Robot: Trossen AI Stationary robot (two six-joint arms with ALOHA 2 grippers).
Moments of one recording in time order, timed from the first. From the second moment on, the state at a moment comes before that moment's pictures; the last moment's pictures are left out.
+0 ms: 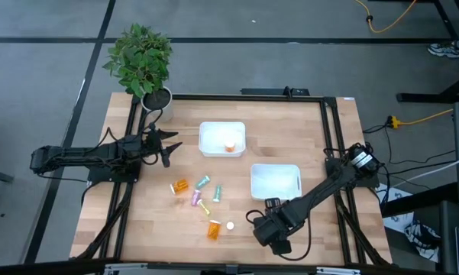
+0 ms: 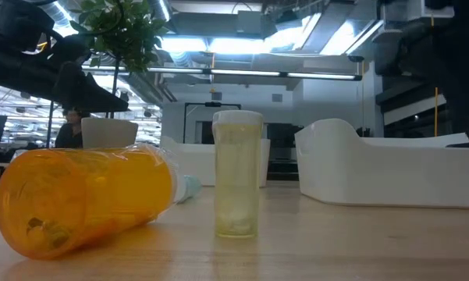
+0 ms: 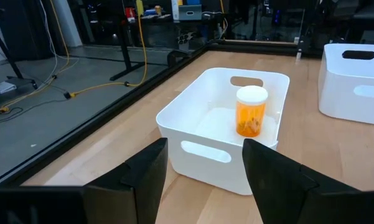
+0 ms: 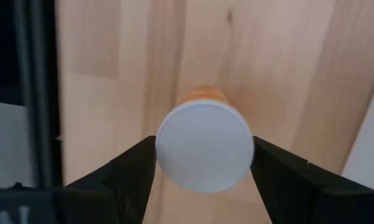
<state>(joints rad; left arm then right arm) 0.16 0.26 0.01 0.06 -0.35 -0.02 0.63 1.94 1.43 -0.91 -0.06 0.51</state>
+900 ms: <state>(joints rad) 0.16 0.26 0.01 0.06 -0.35 -0.02 0.60 1.94 1.42 -0.88 -0.06 0.49</state>
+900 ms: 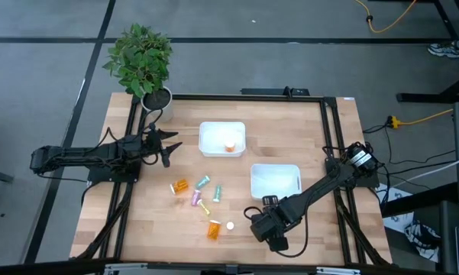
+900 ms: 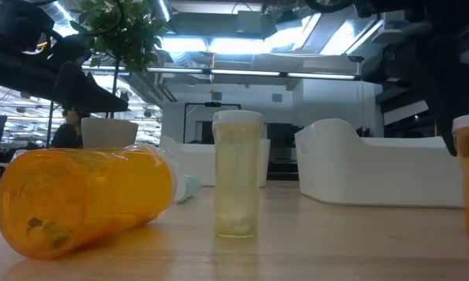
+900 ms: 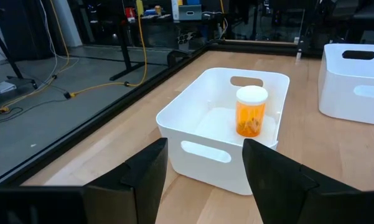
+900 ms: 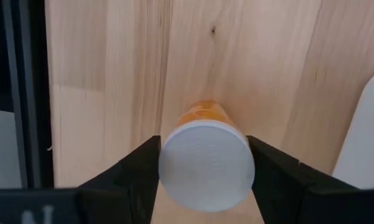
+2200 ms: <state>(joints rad) 0.16 0.26 0.01 0.06 -0.35 -0.05 -0.06 1.94 1.87 -0.78 0.02 -0.17</state>
